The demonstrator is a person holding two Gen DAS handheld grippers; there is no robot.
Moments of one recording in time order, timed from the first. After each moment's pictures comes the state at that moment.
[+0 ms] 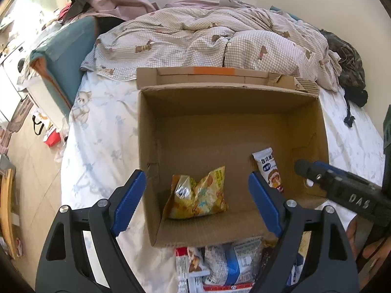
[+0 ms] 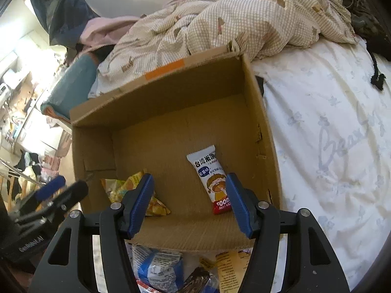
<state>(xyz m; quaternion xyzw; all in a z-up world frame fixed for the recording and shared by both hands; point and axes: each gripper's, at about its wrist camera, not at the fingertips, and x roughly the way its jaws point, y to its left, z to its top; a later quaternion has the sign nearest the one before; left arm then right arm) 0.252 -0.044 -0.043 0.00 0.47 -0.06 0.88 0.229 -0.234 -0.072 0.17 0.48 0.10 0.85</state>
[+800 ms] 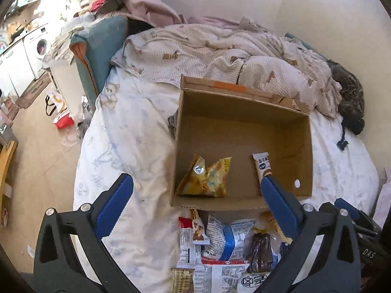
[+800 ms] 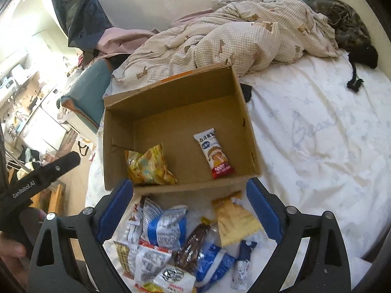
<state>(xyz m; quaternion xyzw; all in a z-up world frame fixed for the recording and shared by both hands) 0.182 -0.009 -0.007 -0.06 0.43 -0.03 0.90 0.125 -0.234 -0.028 0.15 0.44 0.09 0.88</state>
